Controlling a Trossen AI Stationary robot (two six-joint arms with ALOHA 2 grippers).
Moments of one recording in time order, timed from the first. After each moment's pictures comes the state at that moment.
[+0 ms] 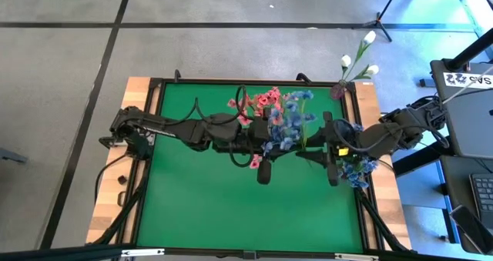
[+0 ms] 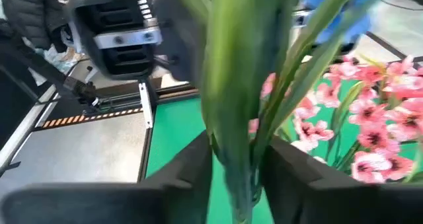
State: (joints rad) left arm -0.21 1.81 1.85 0.06 -0.20 -0.07; right arm 0.52 1.30 1.74 -0.84 0.46 0.41
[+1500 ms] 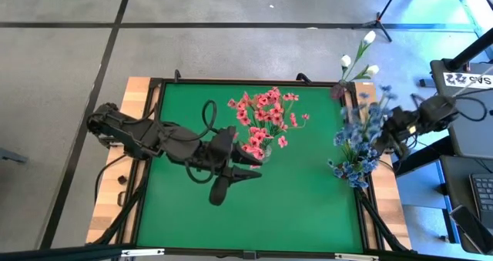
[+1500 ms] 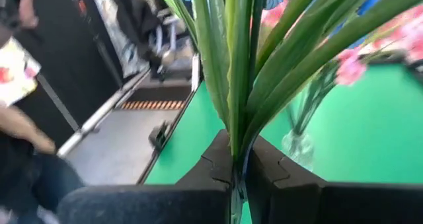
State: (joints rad) left arm -0.40 1.61 1.85 -0.39 -0.29 -0.37; right arm 0.46 0.29 1.02 -0.93 0.11 0.24
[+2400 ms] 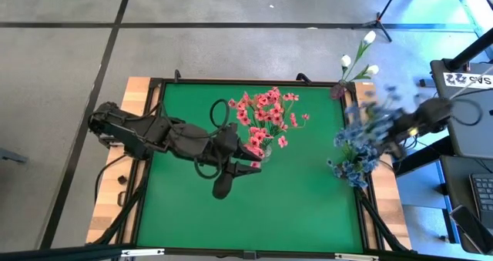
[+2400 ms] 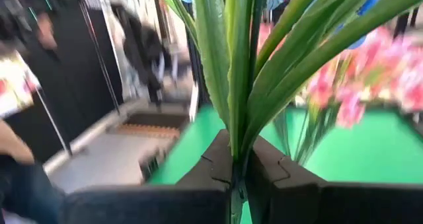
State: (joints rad) left arm -0.36 1.61 1.85 -0.51 -0.25 -0.35; right arm 0.46 0.22 0.91 -0.74 0.13 0.12
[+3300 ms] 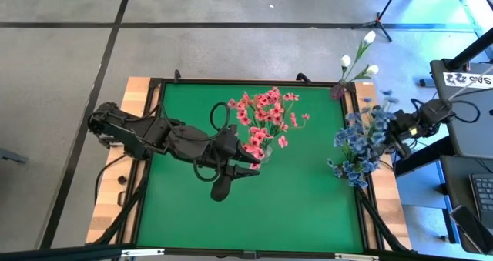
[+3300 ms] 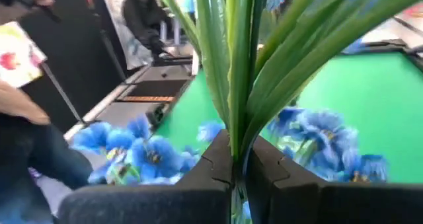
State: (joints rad) left arm -0.36 1.61 1.85 -0.53 -0.25 -0.33; right arm 0.46 0.01 0.89 -1.07 0.08 0.20
